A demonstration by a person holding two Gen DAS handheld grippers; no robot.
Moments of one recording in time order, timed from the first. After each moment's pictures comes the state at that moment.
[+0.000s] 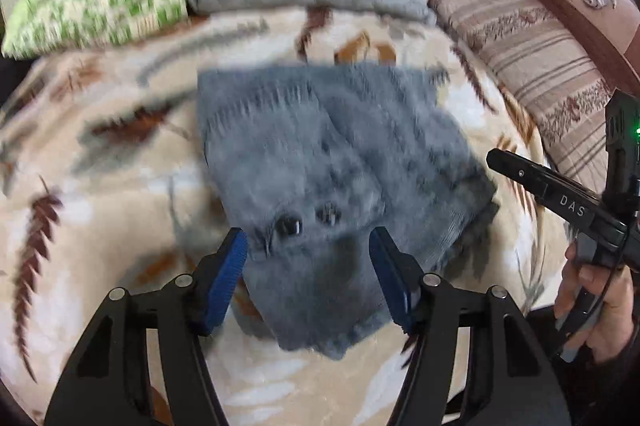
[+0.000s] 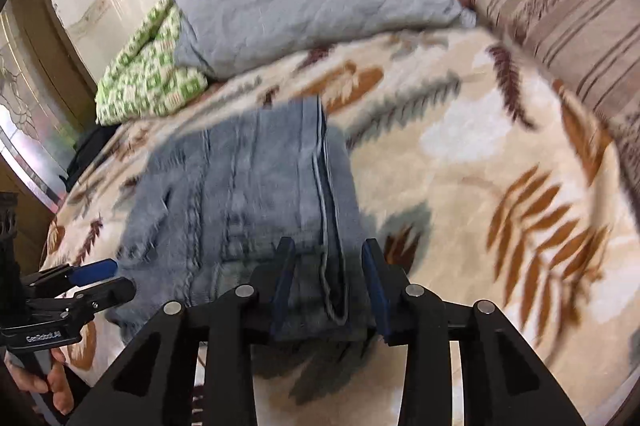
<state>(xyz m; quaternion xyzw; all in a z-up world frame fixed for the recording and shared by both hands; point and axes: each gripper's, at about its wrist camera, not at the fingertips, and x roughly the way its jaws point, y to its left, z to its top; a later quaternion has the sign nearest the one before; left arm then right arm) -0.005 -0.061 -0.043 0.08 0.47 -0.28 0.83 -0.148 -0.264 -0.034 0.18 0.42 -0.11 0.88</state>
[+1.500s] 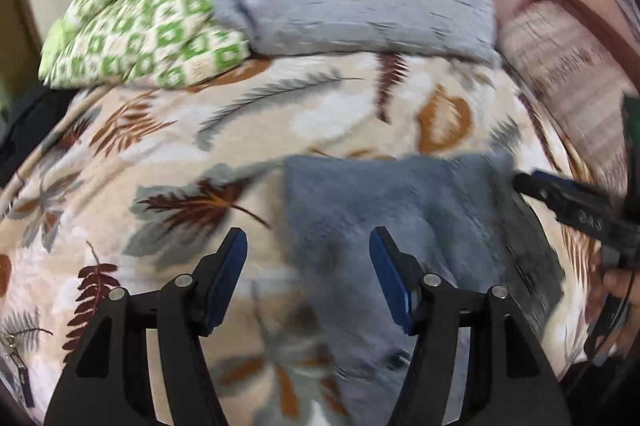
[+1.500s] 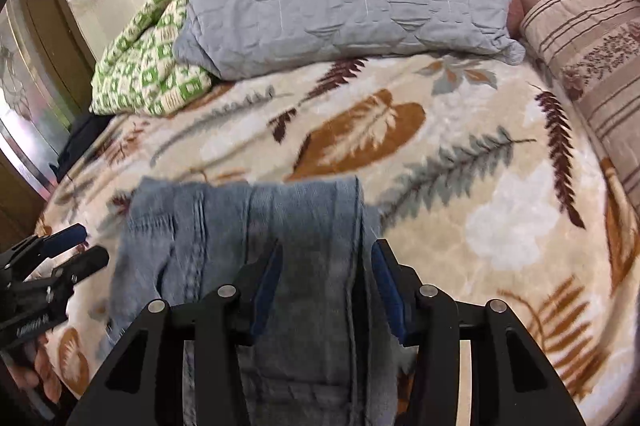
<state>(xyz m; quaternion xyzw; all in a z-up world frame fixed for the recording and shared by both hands) 0.087 -0.047 -0.039 0.08 0.45 -0.19 0.87 -0.046 -0.273 -0.035 0.14 0.45 -0.08 0.88</state>
